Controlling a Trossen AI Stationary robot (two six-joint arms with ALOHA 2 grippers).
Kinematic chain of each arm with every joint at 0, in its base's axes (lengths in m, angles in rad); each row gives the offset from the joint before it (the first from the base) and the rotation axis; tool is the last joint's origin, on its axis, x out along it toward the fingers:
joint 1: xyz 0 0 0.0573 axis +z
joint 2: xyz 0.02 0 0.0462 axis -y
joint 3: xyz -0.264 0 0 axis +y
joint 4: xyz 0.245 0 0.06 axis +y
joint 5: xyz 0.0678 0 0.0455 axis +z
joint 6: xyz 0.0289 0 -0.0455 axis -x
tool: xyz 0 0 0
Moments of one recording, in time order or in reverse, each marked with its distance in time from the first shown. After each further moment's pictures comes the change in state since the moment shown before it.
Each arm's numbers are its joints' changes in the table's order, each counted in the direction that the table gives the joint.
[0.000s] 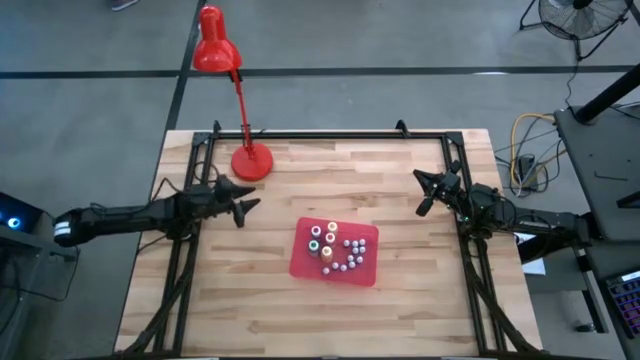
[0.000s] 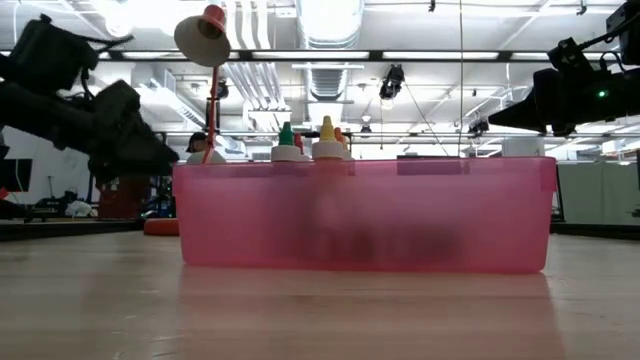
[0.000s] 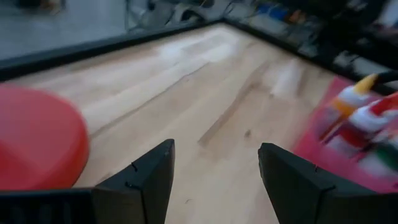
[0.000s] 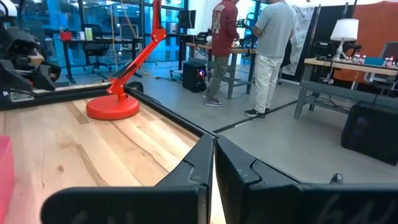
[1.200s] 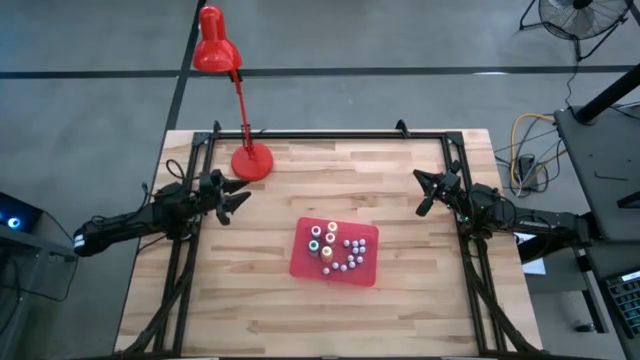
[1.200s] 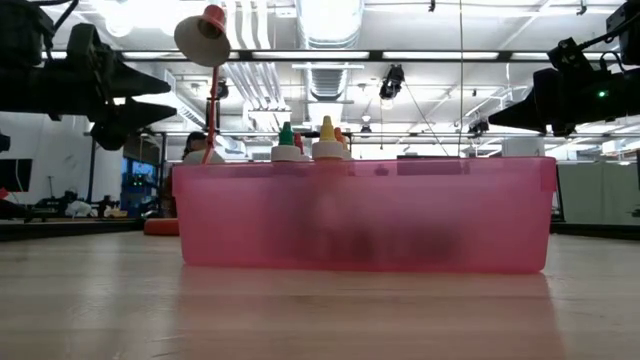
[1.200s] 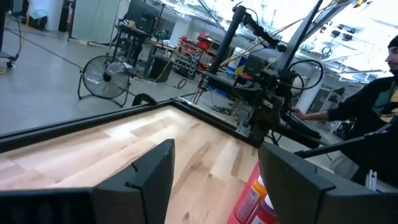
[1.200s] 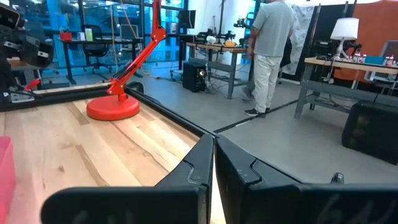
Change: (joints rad) left arm 0.000 0.351 0.002 -0.011 -0.096 0.033; right arm 0.000 0.000 0.000 0.000 0.000 -0.006
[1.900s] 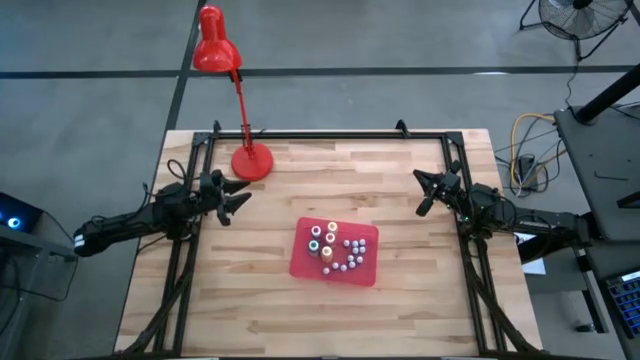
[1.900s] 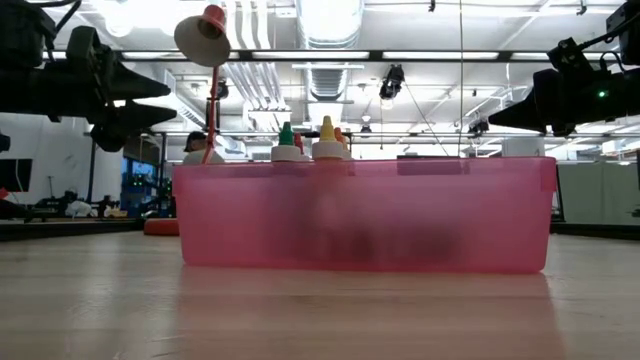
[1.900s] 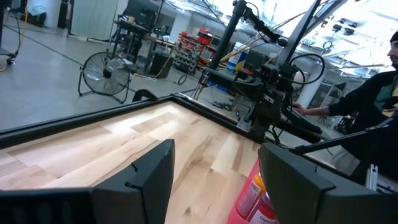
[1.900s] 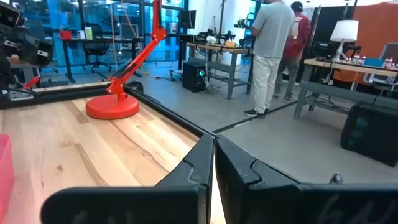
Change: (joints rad) left arm 0.001 -0.023 -0.004 0.026 -0.004 -0.008; right arm 0.000 0.000 0.000 0.000 0.000 0.012
